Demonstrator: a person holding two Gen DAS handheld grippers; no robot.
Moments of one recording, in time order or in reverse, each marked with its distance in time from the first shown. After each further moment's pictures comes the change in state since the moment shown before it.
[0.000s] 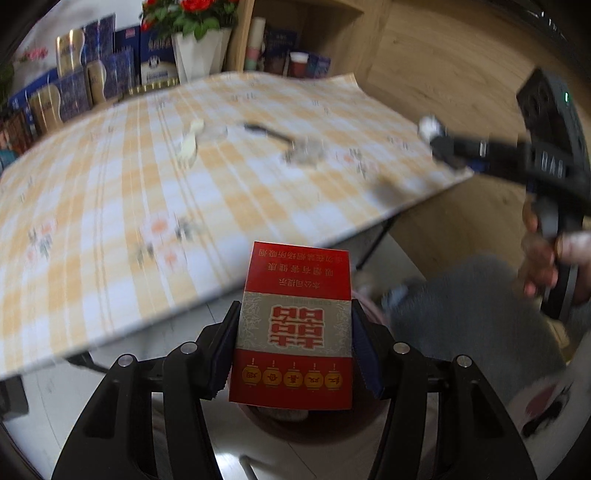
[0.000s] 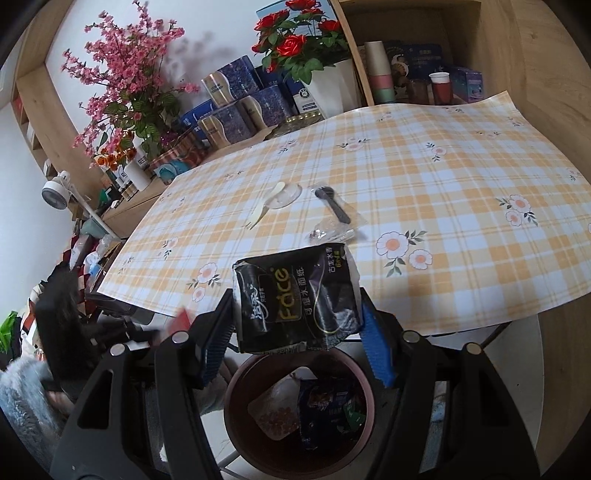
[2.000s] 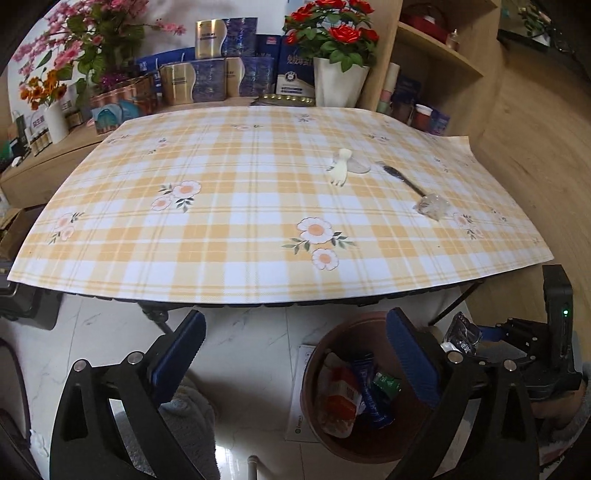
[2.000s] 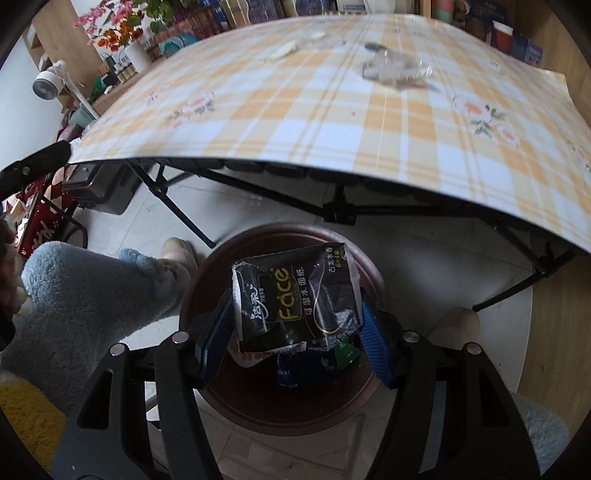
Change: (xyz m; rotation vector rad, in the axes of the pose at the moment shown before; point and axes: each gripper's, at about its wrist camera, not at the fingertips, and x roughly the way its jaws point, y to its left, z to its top) left arm -0.057 0.055 -0.018 -0.313 -0.154 0.346; right arm 0.099 0.024 -0.100 -0.200 0.366 -0.073
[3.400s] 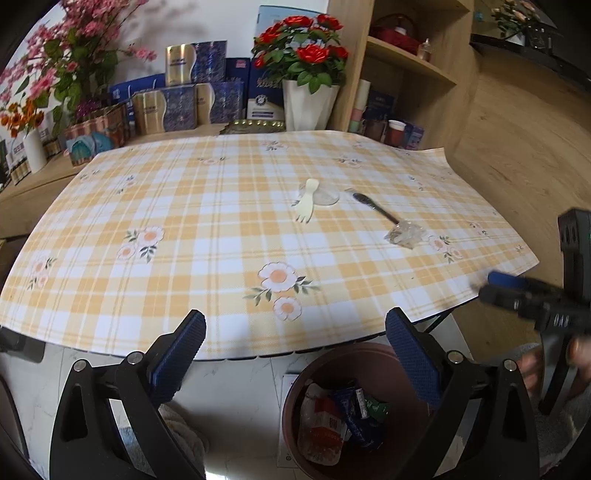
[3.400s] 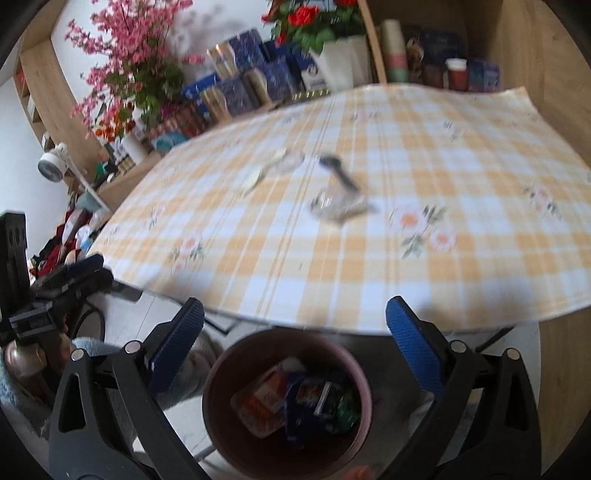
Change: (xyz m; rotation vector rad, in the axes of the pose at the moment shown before) left arm 0.008 -0.025 0.029 0.073 -0.092 -0.080; right arm -0.077 -0.046 0.055 0.139 -0.322 0.049
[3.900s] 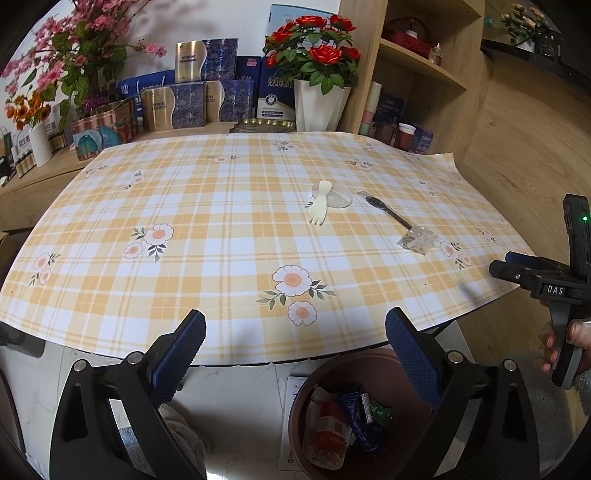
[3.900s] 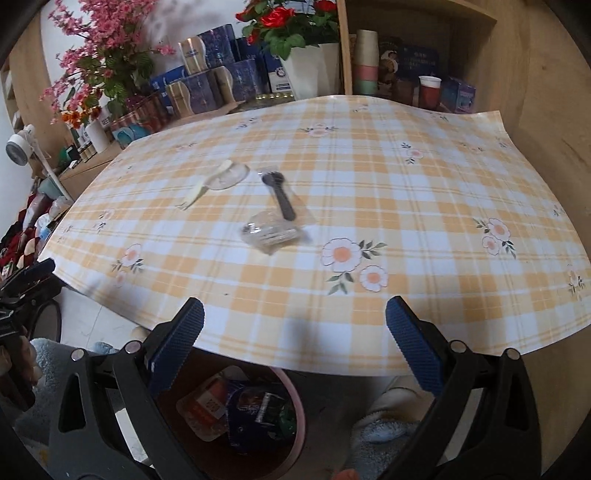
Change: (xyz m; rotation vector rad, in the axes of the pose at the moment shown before) left arm 0.009 0.014 0.001 -0.034 0.006 0.021; right arm 0.007 -0.031 0.027 -0.057 0.032 -0.190
